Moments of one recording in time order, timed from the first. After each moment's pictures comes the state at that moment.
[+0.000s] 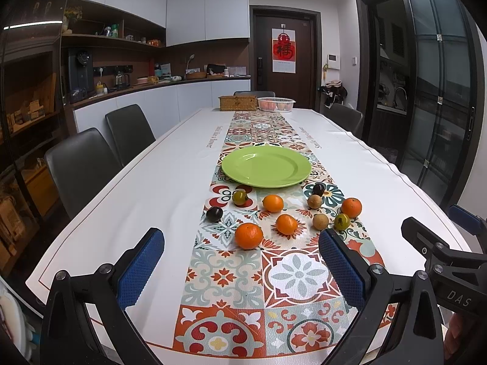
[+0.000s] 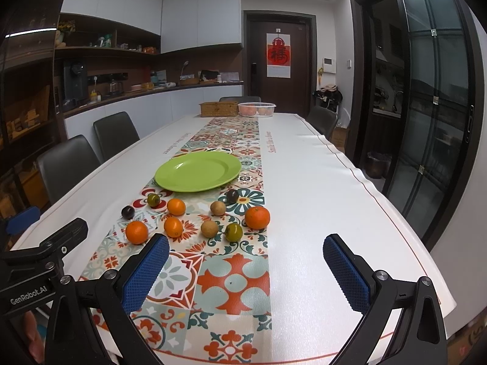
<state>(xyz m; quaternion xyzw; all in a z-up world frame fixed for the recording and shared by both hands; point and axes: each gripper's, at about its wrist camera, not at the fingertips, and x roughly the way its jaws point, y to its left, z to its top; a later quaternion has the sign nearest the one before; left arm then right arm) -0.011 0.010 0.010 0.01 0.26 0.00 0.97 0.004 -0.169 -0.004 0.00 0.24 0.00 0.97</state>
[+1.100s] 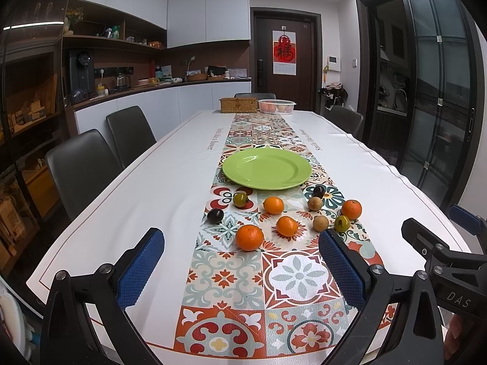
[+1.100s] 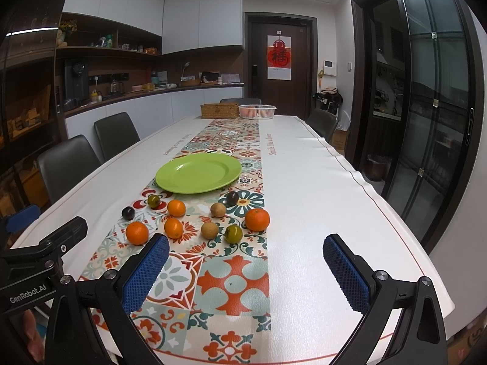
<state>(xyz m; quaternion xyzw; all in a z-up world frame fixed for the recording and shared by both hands) -0.013 0.010 0.010 0.01 0.26 0.00 0.97 0.003 -0.168 -0.003 0.00 0.24 0.00 0.97</state>
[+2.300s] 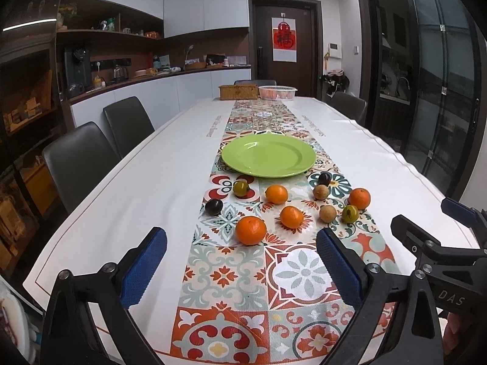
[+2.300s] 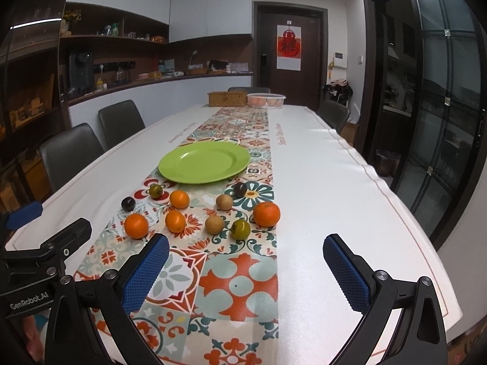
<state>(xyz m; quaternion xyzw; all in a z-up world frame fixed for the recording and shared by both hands) 0.014 0.009 0.000 0.02 0.29 0.00 0.96 0.036 -0.169 -0.016 -0.01 0.27 0.03 0.96</state>
